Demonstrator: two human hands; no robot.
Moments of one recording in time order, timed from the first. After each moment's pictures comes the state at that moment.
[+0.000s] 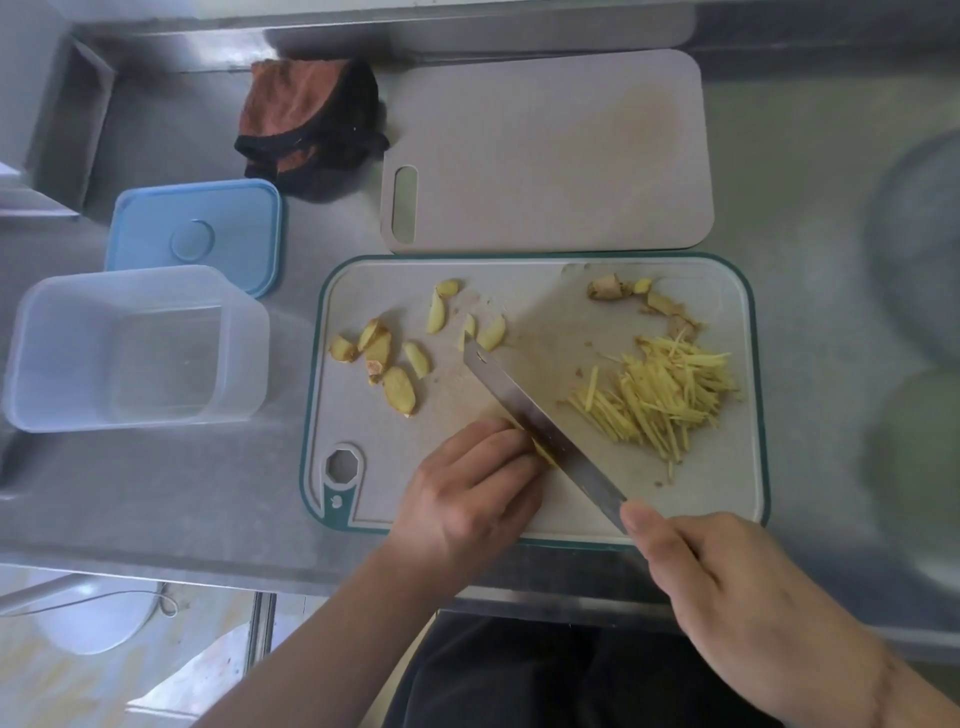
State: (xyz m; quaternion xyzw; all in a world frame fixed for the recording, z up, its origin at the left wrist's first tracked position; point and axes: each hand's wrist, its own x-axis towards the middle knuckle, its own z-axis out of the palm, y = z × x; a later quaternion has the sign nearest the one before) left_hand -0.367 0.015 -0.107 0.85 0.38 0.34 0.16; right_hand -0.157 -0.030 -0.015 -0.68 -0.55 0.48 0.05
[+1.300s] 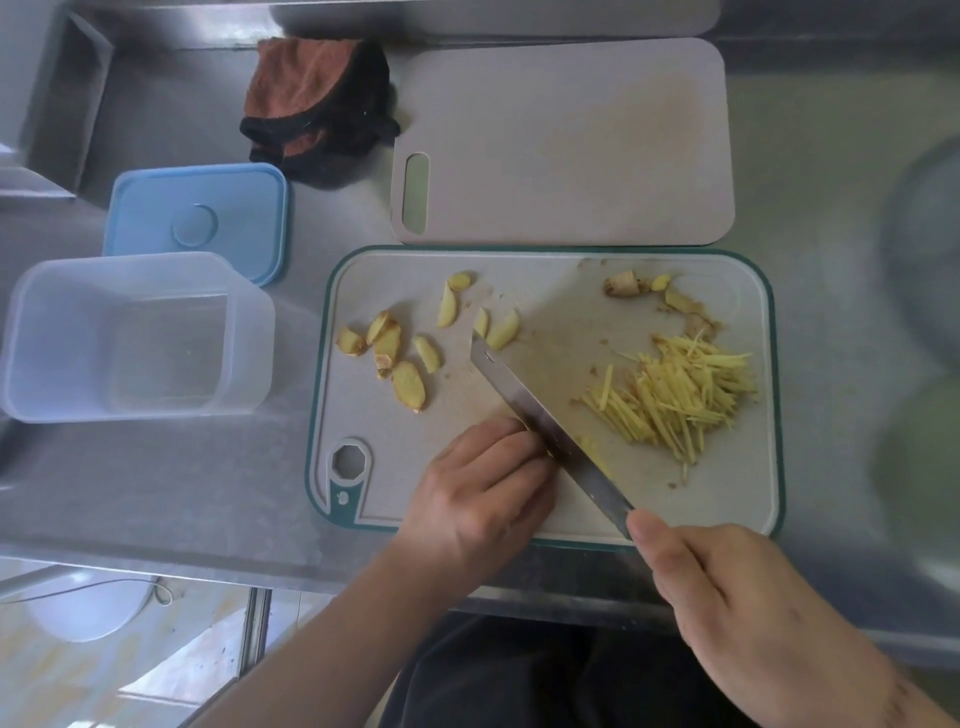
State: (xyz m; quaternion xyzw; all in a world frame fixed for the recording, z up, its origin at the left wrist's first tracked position) left_hand -0.369 0.012 -0.112 0.85 0.38 0.33 0.16; right_hand -0.166 -0.033 -0.019 -0.68 -0.55 0.48 0.05
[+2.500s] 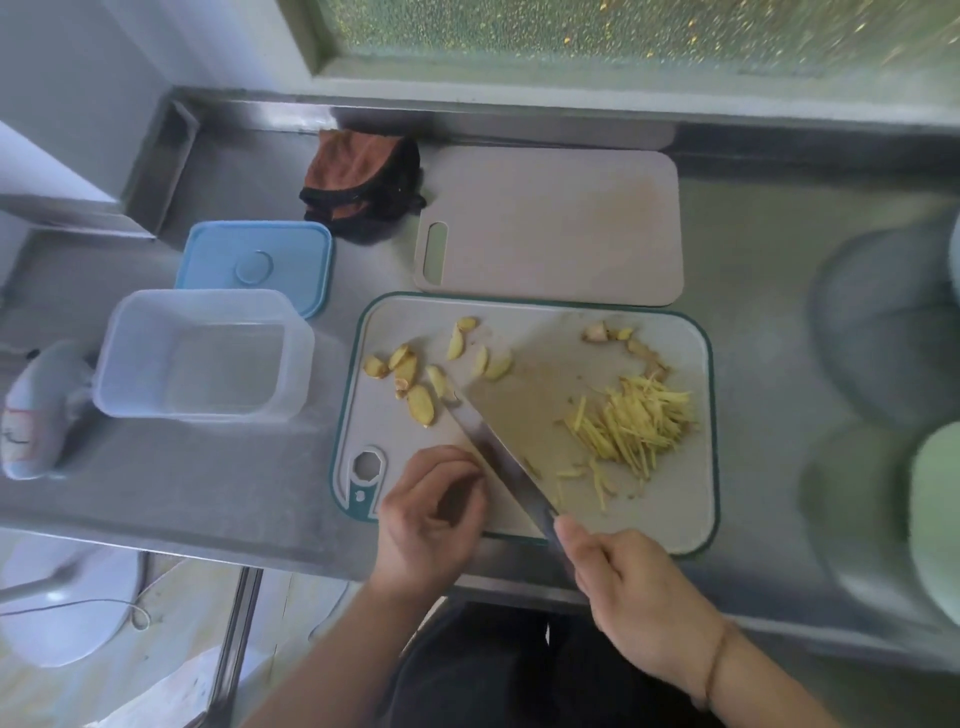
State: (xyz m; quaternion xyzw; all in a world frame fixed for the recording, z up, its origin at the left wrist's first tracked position) left_hand -0.389 -0.015 -0.101 0.68 0.56 0.42 0.25; right_hand -0.187 -0.043 -0.034 -0.65 -0.54 0.53 0.08
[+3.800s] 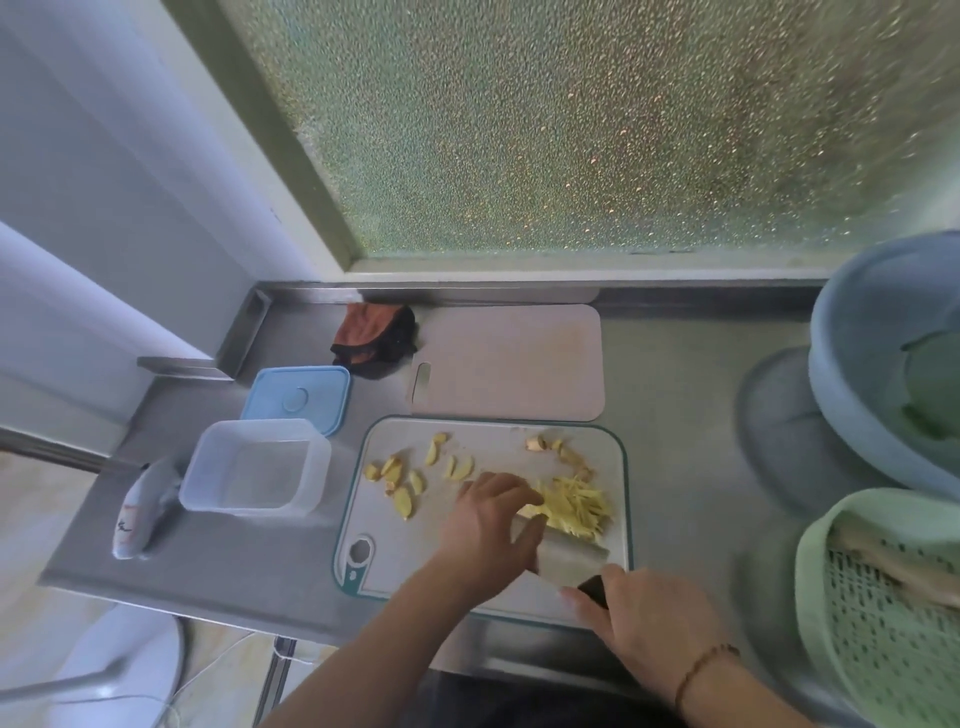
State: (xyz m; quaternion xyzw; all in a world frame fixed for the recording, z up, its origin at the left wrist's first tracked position) left_hand -0.287 0.047 -0.020 0.80 0.53 0.16 0.23; right_hand -0.092 -0.017 0.022 -0.60 -0.76 0.23 -0.13
